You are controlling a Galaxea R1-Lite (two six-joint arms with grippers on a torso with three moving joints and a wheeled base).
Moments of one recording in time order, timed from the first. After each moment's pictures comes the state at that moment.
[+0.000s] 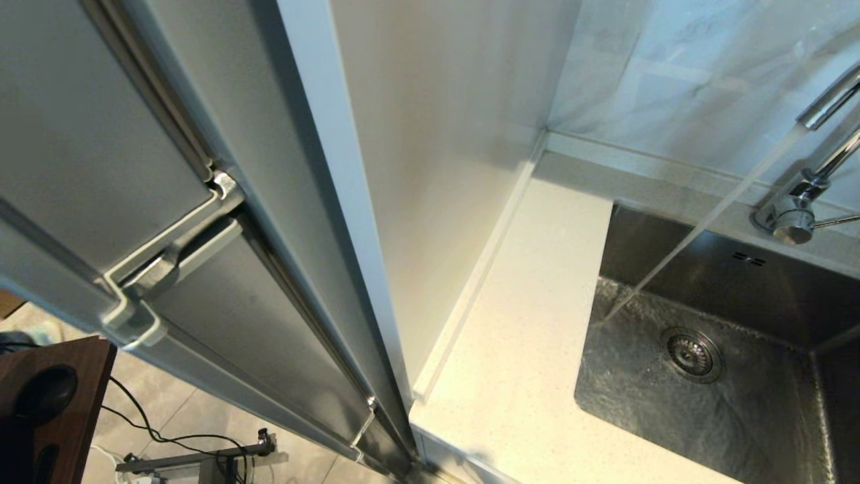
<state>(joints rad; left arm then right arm) 0.00 0.00 0.00 0.00 0.00 0.00 -0.86 1.80 -1.74 0.60 0.29 -0.36</state>
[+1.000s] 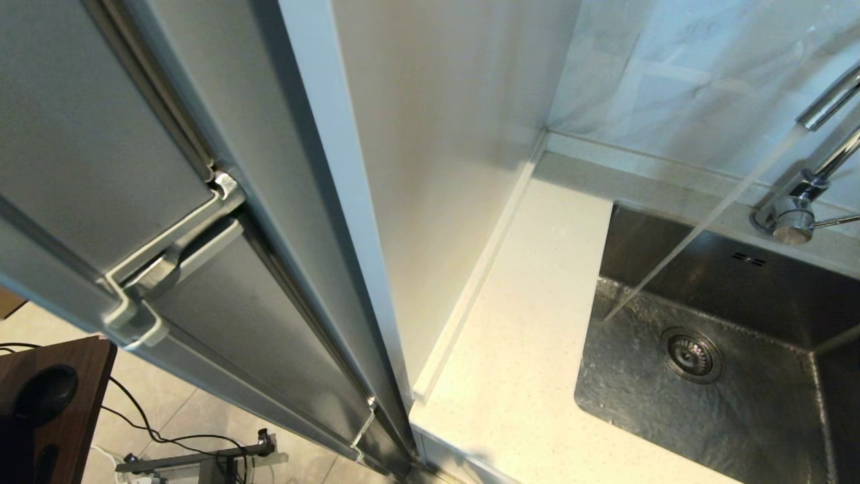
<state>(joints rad) 0.00 0.00 0.00 0.00 0.00 0.00 -1.25 1.76 -1.65 1.12 0.43 -0.89</state>
